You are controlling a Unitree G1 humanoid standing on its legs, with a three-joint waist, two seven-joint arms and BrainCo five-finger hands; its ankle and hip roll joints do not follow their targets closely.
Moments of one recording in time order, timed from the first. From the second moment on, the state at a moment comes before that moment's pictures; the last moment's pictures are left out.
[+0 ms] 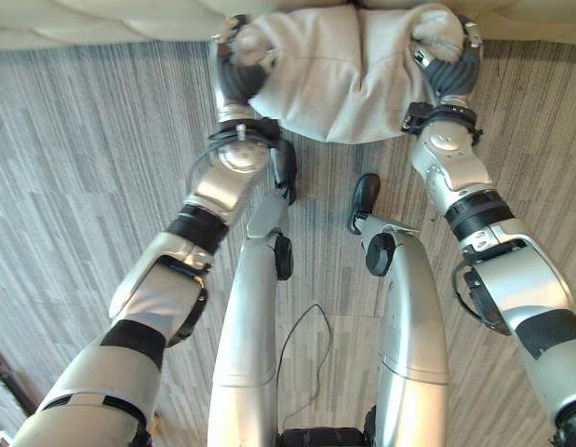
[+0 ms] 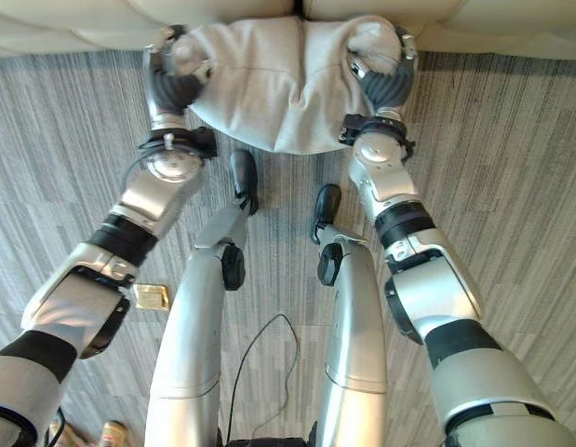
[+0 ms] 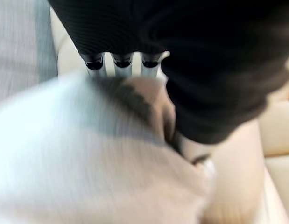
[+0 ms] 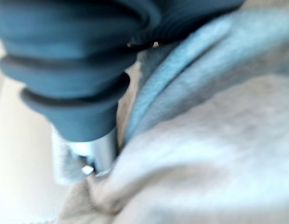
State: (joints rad) left arm -1.20 0.29 -0.47 0.65 -0.38 -0.12 0.66; right arm -1.28 -0.35 0.33 0.90 0.54 -0.22 -0.59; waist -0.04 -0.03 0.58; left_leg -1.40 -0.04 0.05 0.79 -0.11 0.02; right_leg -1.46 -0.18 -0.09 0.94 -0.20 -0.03
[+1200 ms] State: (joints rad) left arm -0.04 0.29 -0.27 0.17 -0.48 -0.04 0.38; right arm -0.09 -0.29 0.22 0.29 0.21 -0.02 -0.34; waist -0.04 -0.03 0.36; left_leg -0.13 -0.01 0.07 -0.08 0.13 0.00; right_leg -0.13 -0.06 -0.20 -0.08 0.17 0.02
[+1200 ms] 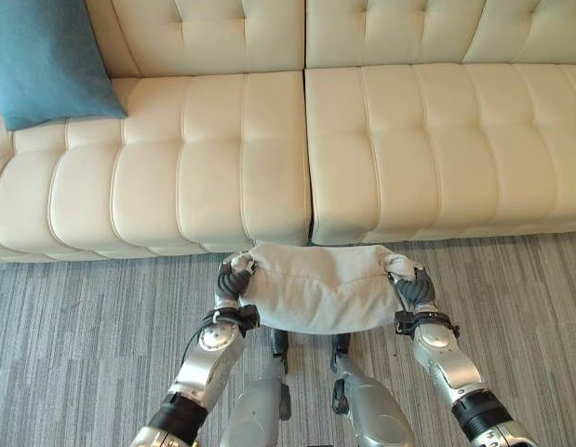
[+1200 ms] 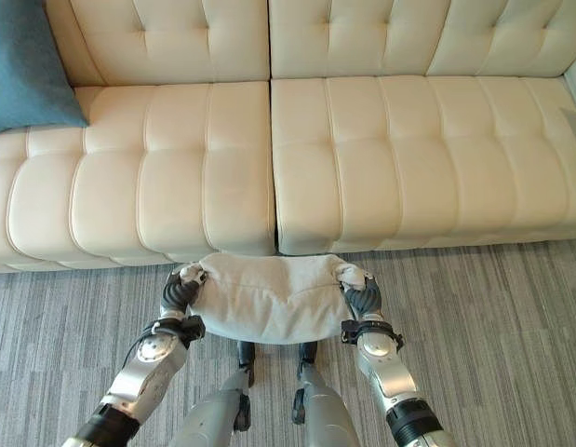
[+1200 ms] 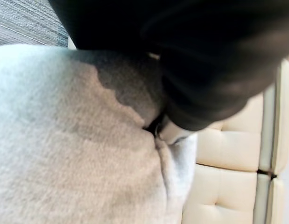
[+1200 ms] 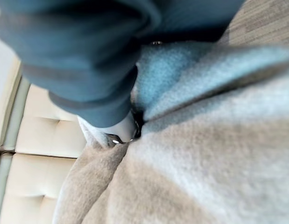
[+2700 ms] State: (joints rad) left arm 0.10 0.30 -0.24 -0.01 -0.45 -0.01 0.39; right arm 0.05 -0.33 0.23 -0.05 0.13 -0.02 -0.34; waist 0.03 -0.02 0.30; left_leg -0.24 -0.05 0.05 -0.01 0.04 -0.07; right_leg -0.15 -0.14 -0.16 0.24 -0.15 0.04
